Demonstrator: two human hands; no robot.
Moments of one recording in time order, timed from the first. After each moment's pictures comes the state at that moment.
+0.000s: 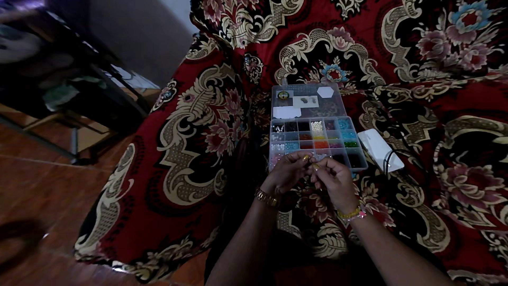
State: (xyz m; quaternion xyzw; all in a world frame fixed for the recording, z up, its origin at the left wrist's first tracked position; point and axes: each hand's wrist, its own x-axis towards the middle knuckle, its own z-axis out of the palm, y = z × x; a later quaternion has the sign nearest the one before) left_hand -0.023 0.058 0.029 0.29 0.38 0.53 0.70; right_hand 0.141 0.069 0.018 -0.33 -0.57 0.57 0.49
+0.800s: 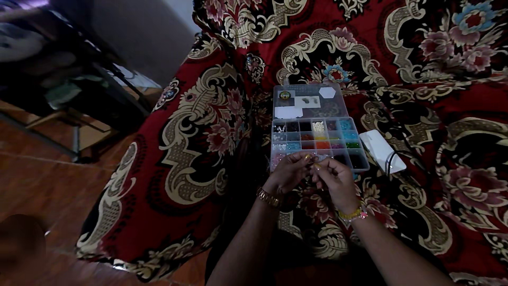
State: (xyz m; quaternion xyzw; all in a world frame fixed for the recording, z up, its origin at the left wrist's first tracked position) left_hand -0.022 0.058 0.028 0.27 0.38 0.53 0.71; right_hand 0.139 0.070 0.017 -0.34 -0.56 0.57 0.49
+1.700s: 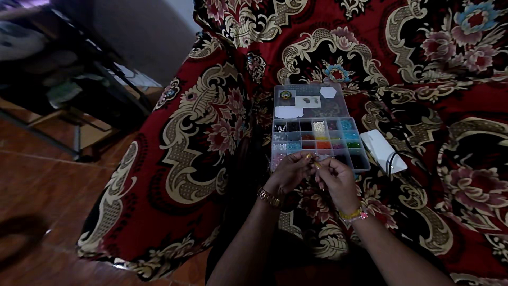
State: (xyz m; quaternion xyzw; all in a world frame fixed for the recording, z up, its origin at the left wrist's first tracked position) left_hand -0.021 0.059 0.028 0.26 0.39 0.53 0.71; right_hand 0.137 0.068 0.018 -0.36 -0.56 0.56 0.50
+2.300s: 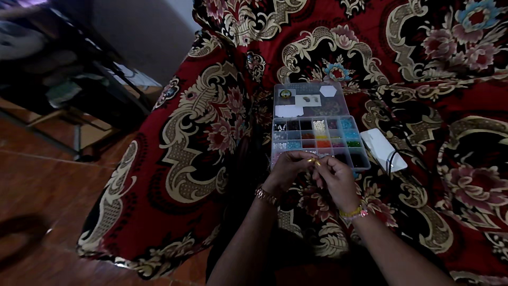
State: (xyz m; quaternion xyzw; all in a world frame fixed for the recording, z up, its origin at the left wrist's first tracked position) left_hand -0.026 0.058 0.027 0.39 0.43 0.53 0.62; right_hand 0.139 0.070 0.020 -0.38 -0.58 0.56 0.45
